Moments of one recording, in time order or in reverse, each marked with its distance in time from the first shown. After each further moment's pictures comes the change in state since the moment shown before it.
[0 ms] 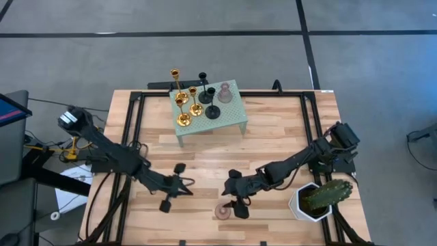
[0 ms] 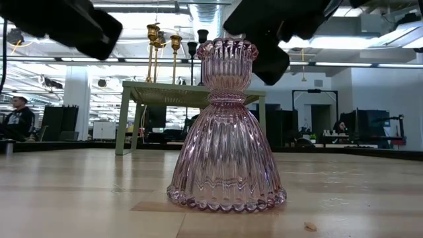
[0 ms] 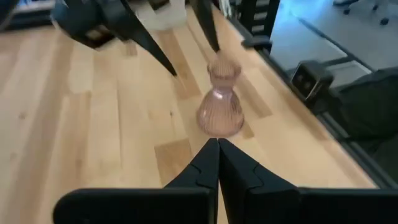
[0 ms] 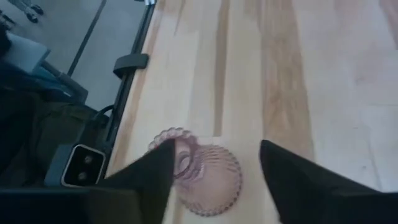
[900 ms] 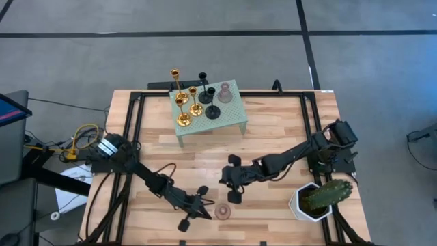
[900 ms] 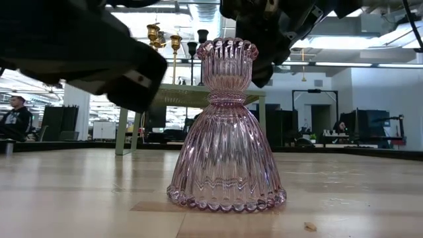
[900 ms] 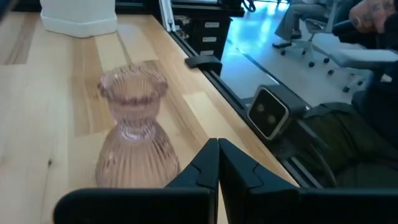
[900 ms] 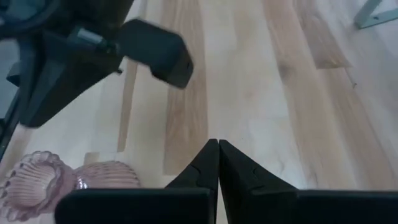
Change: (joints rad) left arm 0.004 0.668 0.162 0.672 0.202 -0.071; right arm -0.102 -0.002 0.001 -0.057 0.164 -0.129
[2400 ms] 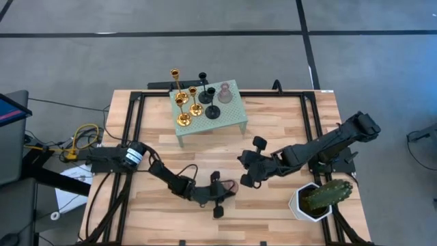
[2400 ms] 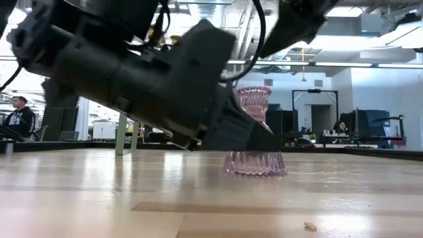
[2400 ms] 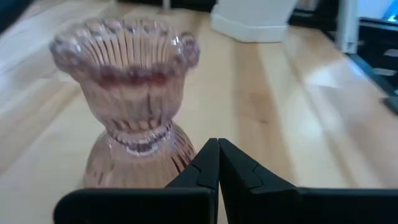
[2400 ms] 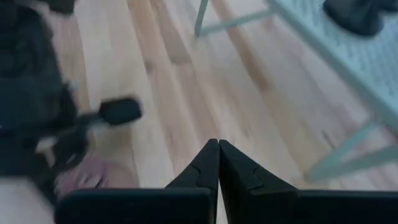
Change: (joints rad) left arm 0.130 0.295 0.294 -0.046 -0.397 -0.119; right arm 0.041 -0.287 -0.002 -0.445 0.443 0.087
